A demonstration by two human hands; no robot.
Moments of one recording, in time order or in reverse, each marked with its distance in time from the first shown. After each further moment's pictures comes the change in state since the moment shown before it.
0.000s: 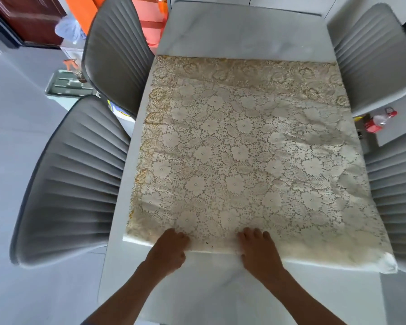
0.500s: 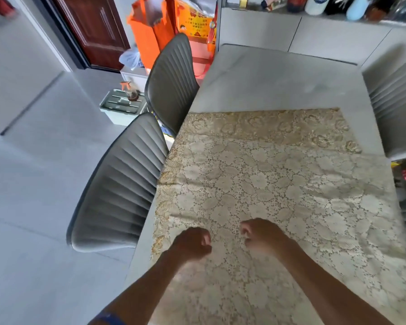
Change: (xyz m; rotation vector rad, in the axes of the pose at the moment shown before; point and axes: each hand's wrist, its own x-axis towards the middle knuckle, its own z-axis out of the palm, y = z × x) left_hand -0.005 -0.011 -0.066 -0.585 -0.058 -0.356; right_hand 0.070 -0.016 -0.114 0.292 -0.265 -0.118
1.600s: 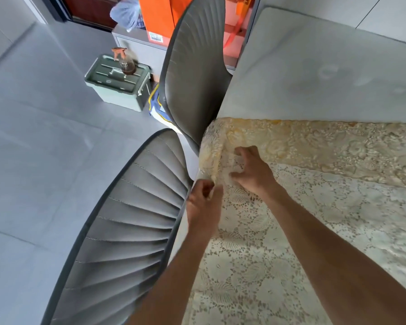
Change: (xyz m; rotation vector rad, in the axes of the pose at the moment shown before) left_hand 0.201 -0.058 -0.147 -0.951 0.633 -0.207; right_hand 0.325 -0.083 -0.135 0.286 0.420 -0.016
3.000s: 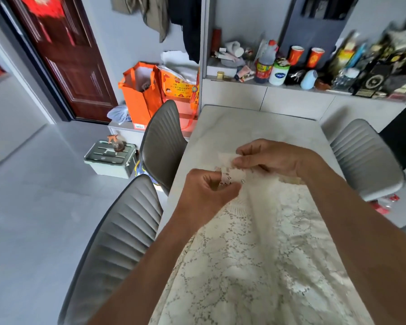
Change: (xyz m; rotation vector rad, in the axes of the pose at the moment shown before) left_hand -0.259 0.210 -0.047 -0.138 -0.446 0.732; right_hand -0.270 -0.055 -0.314 0.458 -0.316 -0.269
